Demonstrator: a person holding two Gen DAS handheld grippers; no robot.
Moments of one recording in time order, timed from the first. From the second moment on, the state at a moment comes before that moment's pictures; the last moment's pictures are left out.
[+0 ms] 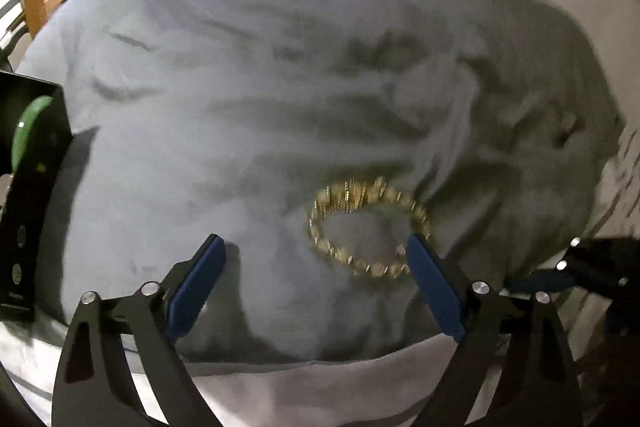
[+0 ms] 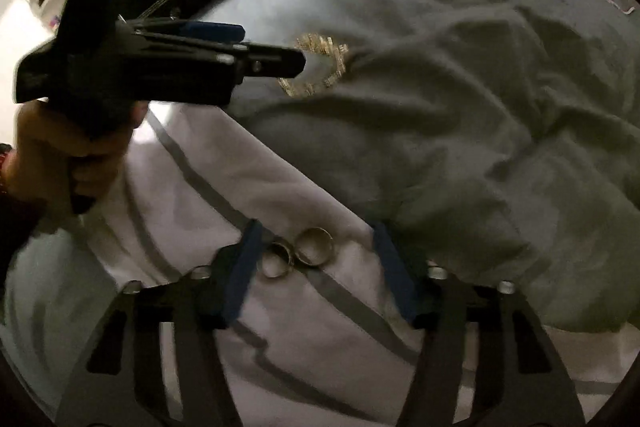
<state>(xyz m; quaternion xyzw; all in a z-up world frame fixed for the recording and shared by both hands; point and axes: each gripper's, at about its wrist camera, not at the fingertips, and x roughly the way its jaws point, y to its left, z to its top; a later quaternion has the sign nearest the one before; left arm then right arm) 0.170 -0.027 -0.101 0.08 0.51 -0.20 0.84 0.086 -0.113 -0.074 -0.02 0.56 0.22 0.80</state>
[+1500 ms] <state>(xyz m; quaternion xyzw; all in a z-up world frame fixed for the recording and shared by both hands) 0.181 0.003 -0.090 0.03 0.50 -0.17 0.85 0.095 -0.138 -0.044 0.05 0.50 0.23 0.84</state>
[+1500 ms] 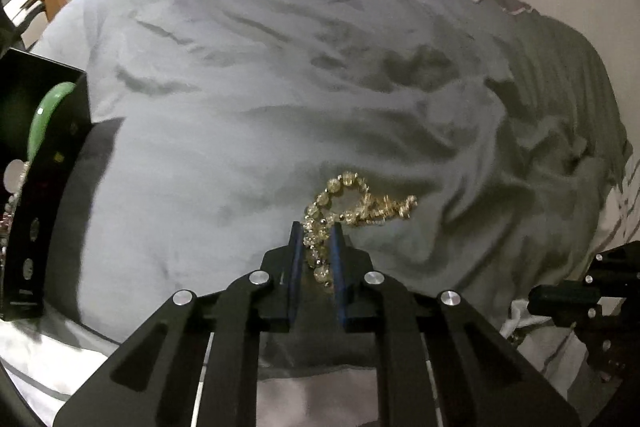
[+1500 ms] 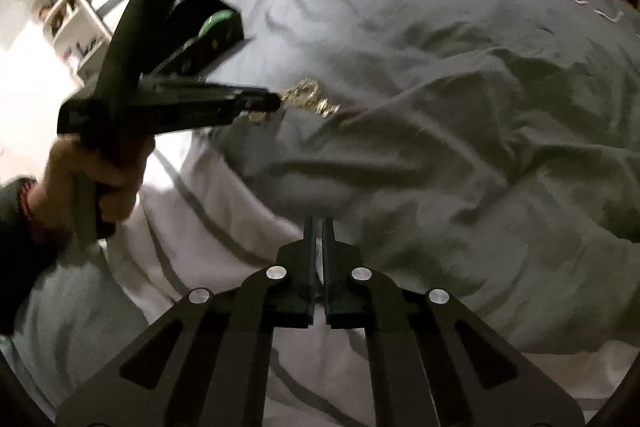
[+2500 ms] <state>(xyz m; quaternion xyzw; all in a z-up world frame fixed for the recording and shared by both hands) 0.181 0.021 -0.054 -0.01 0.44 -0.16 0.88 0.097 -0.164 -0.031 0.11 0.45 0.20 0.87</state>
